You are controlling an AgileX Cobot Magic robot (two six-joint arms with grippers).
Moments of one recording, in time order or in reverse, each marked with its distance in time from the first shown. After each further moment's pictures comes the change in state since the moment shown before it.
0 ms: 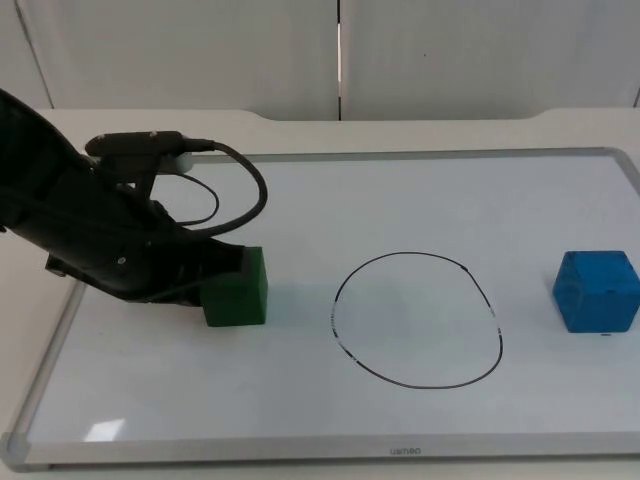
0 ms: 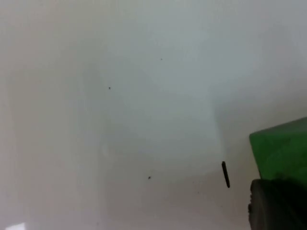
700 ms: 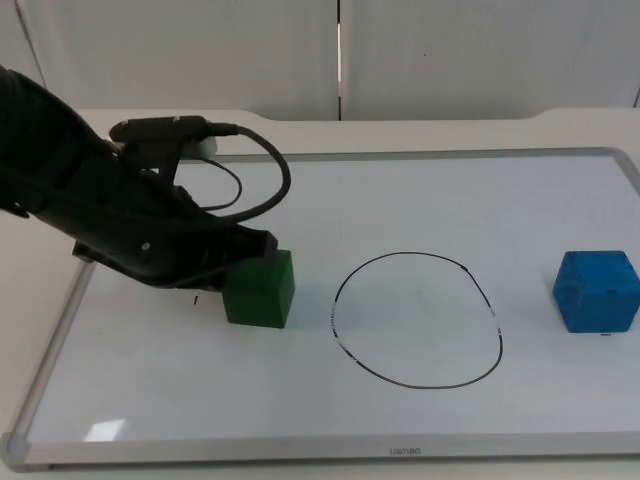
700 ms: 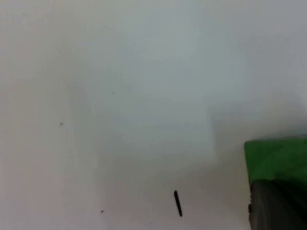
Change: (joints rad) right arm 0.000 0.000 0.000 0.000 0.000 0.000; left arm -0.032 0.000 -0.041 -0.014 0.021 0.000
